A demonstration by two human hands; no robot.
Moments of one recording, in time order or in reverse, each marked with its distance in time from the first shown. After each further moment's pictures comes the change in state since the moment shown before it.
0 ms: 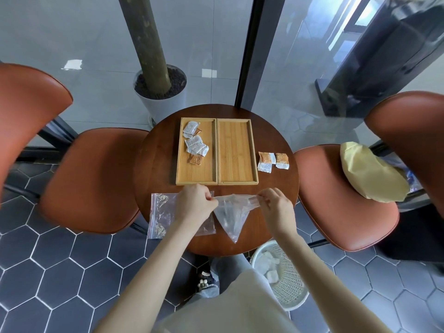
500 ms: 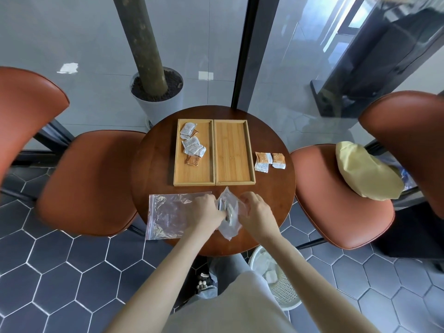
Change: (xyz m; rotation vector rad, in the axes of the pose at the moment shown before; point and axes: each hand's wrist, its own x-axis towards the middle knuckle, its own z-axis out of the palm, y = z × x) left_hand -0.010 0.011 0.024 0.014 -0.188 -0.111; right_hand -0.012 -0.014 0.019 -0.033 -0.262 0.029
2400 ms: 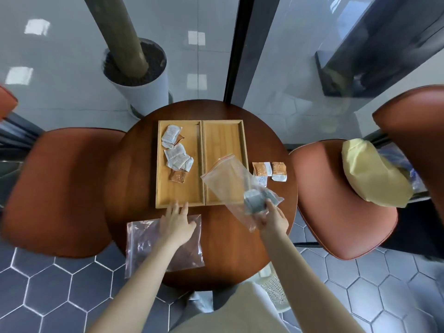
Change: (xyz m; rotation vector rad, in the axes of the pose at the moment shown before) left_hand 0.134 -0.060 0.031 0.332 -0.299 -0.064; right_hand 0.114 0.048 -0.003 1.199 0.434 1.126
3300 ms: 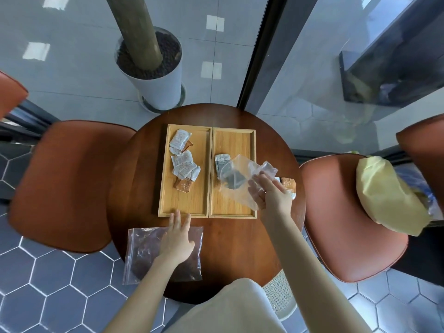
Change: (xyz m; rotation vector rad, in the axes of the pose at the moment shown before) left_hand 0.009 -0.004 0.011 0.023 -0.046 -0.029; right_hand -0.035 -0.076 0.079 -0.008 -0.307 -0.057
